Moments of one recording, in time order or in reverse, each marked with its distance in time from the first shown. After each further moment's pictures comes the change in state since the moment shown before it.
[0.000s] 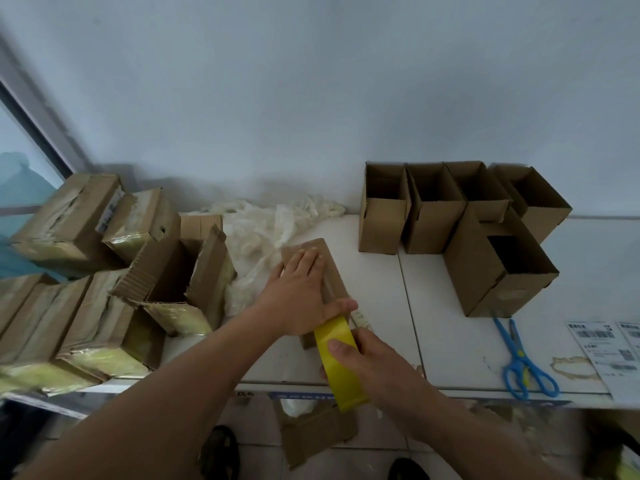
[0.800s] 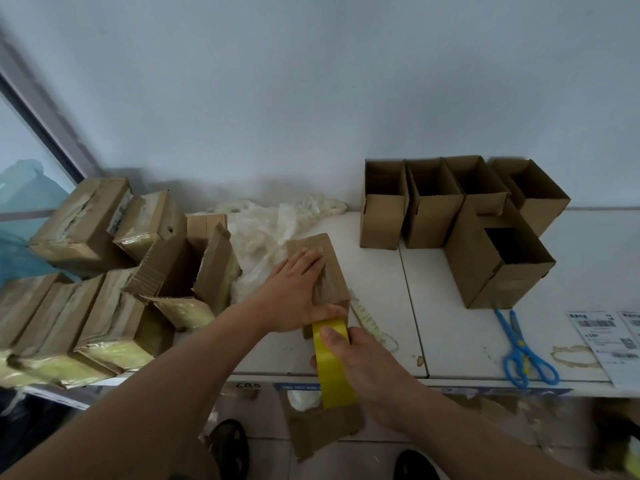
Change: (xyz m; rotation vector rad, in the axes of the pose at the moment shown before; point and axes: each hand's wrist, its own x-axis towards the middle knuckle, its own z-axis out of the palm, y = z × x) left_hand -0.007 -0.017 0.001 -0.004 0.038 0.149; right_hand 0.006 0.003 0.021 0.140 0.041 0.038
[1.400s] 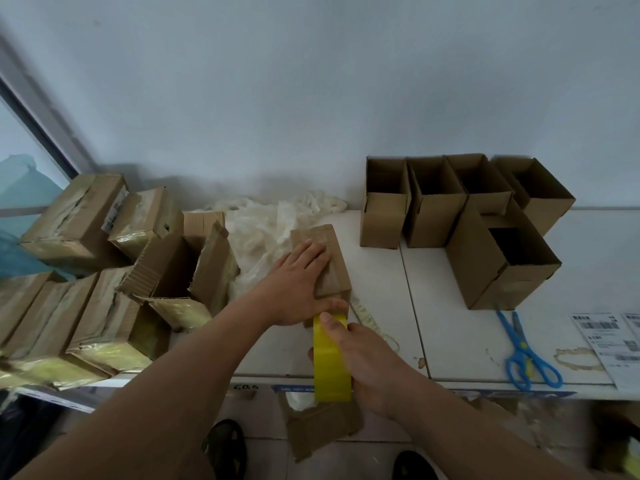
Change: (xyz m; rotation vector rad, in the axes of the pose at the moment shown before) left_hand 0.016 -0.009 0.007 -0.020 0.031 0.031; right_hand 0.029 0.006 0.001 0.187 -0.011 0.103
